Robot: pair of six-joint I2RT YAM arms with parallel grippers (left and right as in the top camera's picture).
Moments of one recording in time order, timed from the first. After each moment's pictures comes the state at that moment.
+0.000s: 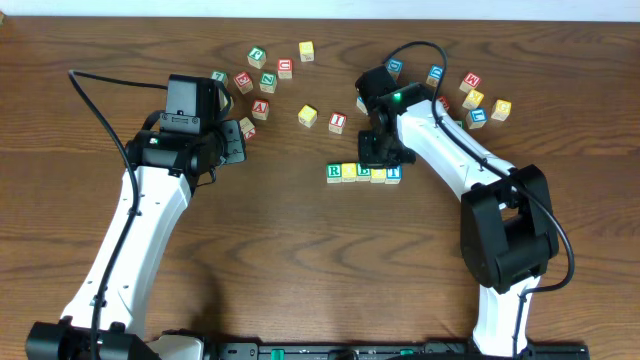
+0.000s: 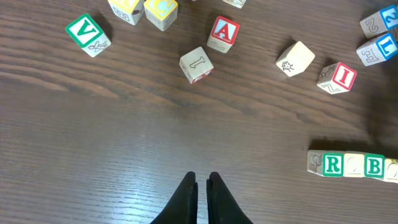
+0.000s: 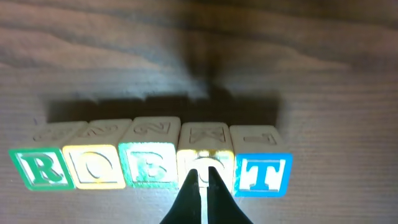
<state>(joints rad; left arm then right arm) -0.14 1.45 1.21 -0.77 0.02 -0.29 0.43 2.08 1.61 -1.02 -0.01 0.42</state>
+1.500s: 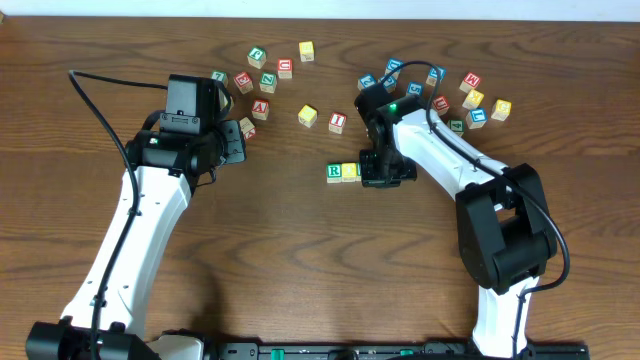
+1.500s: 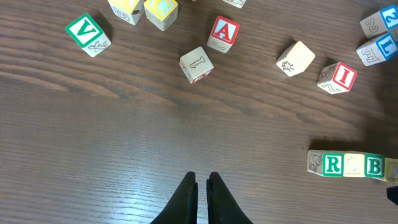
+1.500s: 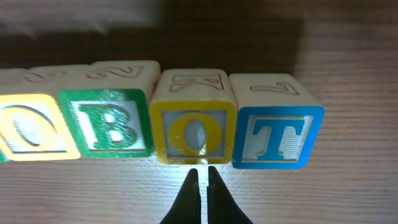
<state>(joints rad) -0.14 1.45 1.21 -0.77 0.02 -0.29 0.45 2.08 1.52 -1.05 -0.04 0.42</state>
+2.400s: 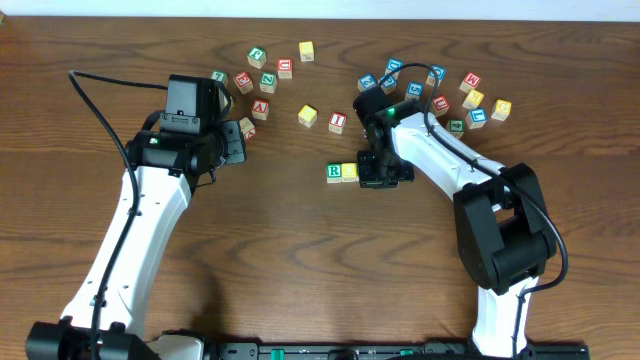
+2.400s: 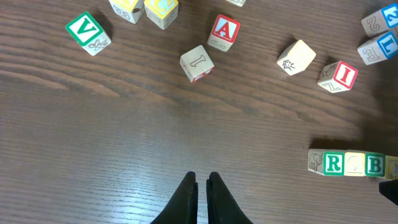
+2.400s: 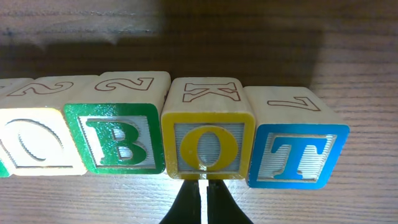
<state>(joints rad) -0.14 1.45 1.20 -0.78 0.02 -0.29 0.45 2.08 1.50 -1.00 -0.04 0.42</state>
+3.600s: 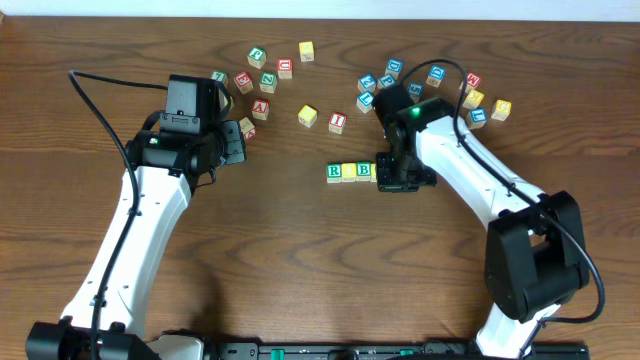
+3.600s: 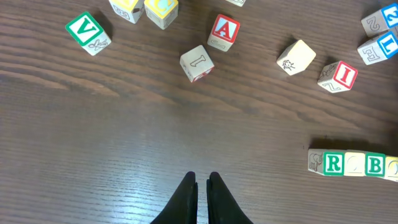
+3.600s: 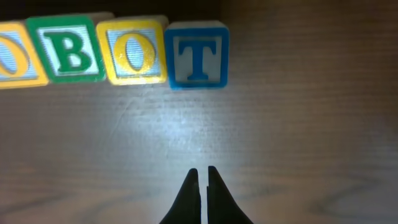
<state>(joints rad) -0.14 1.45 1.20 -0.78 0.02 -0.29 0.42 1.91 1.42 -1.09 0.00 0.42</state>
